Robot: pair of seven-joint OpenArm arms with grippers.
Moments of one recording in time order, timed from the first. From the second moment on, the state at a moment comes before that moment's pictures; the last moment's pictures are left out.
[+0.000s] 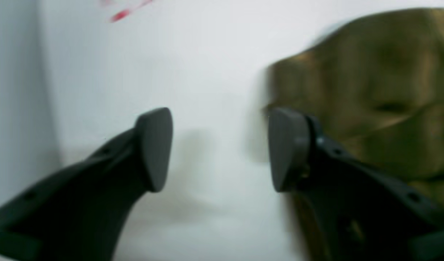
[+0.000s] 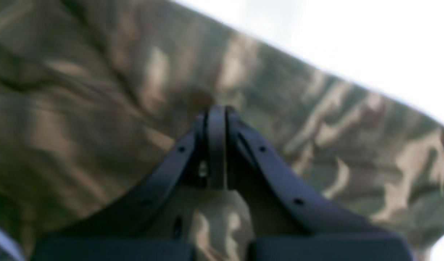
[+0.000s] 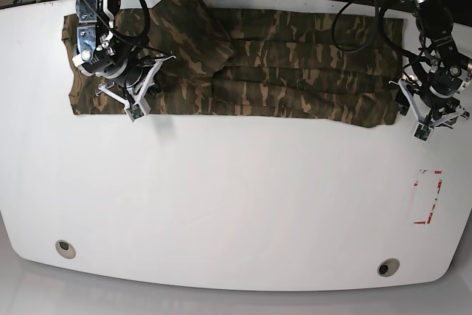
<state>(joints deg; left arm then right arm) 3.1 -13.7 -28.3 98.7 6.4 -42.4 48.0 -11.6 15.5 5.5 101.3 19.3 25.5 -57.7</state>
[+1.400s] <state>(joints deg) 0.5 -9.3 -35.9 87.4 -3.7 -41.9 40.5 -14.2 11.7 5.8 101.1 11.2 25.7 -54.3</state>
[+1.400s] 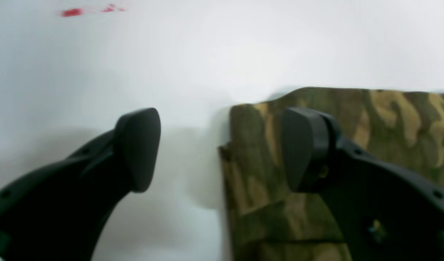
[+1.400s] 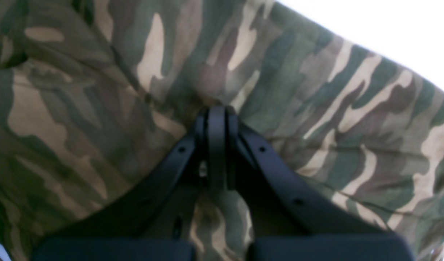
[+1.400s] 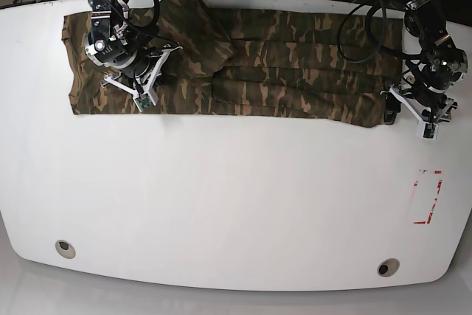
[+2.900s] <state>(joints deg) -3.7 -11.3 -27.6 77.0 -5.1 -41.8 40.3 -14.3 11.5 5.7 101.1 11.2 25.7 -54.2</state>
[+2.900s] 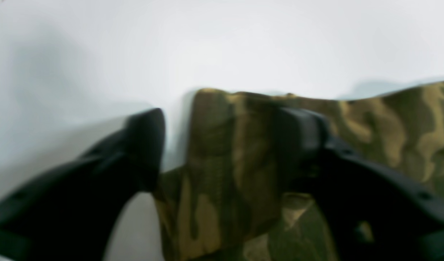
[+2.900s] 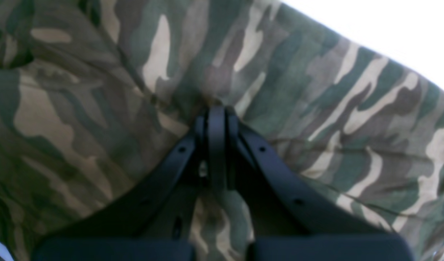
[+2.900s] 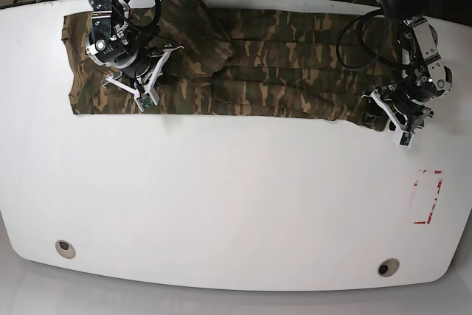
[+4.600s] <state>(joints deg) 12.6 -11.8 -29.0 104.5 -5.9 -42.0 53.4 -14.3 11.2 5.7 101.1 11.2 25.7 -54.0</state>
